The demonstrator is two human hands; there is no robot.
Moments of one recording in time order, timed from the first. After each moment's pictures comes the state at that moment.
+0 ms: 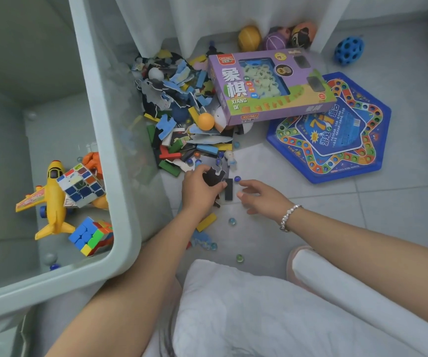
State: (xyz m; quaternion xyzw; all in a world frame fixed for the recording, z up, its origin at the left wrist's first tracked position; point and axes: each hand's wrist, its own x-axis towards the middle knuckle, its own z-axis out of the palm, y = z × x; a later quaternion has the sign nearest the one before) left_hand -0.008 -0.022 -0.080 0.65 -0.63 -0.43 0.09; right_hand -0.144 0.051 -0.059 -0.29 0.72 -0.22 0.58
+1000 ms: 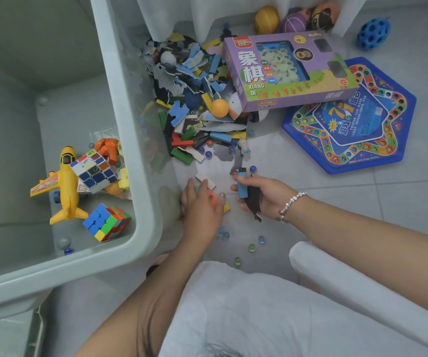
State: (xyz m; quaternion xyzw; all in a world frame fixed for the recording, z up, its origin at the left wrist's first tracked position) left_hand 0.037 0.030 -0.078 0.65 -0.68 -0.34 -0.02; right_hand -0.120 0.040 -0.059 -0.01 0.58 -0.32 0.75
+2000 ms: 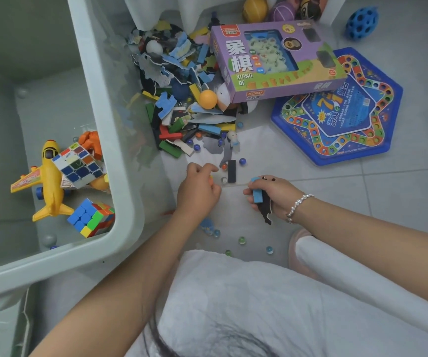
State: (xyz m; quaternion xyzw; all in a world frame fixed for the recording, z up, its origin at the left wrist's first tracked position) left_hand 0.020 0.005 -0.077 0.57 -0.75 -0.33 0.00; right_hand -0.139 0.068 -0.059 0.00 0.66 -0.32 0.68
